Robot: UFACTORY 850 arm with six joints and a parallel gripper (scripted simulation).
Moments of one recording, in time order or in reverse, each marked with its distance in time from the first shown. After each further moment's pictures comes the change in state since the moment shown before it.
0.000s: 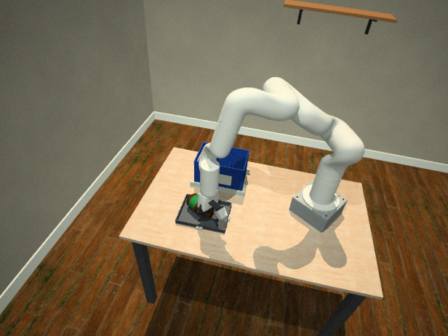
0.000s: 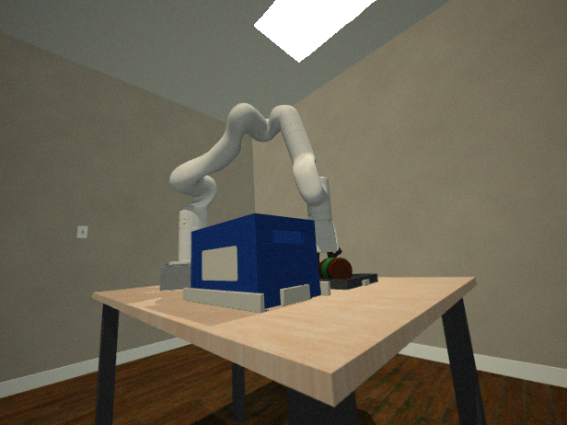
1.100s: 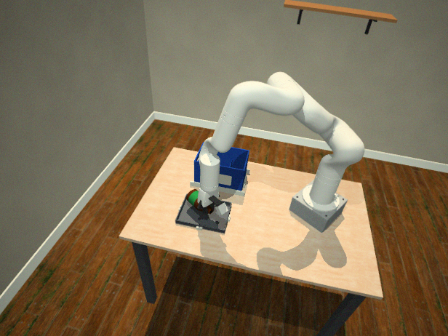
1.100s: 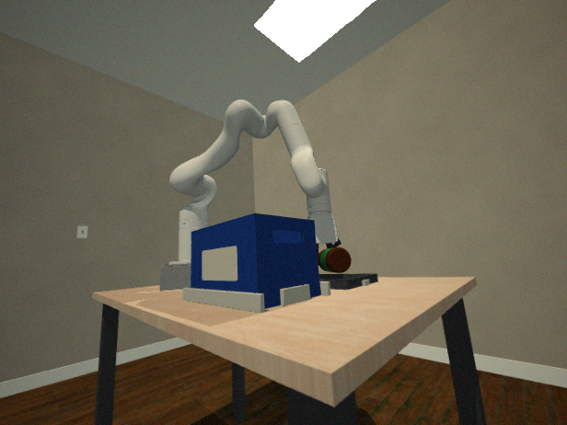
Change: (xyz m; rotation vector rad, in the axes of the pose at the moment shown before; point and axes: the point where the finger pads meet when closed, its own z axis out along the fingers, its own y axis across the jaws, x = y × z) arm 0.000 0.000 -0.030 0.000 0.000 0.000
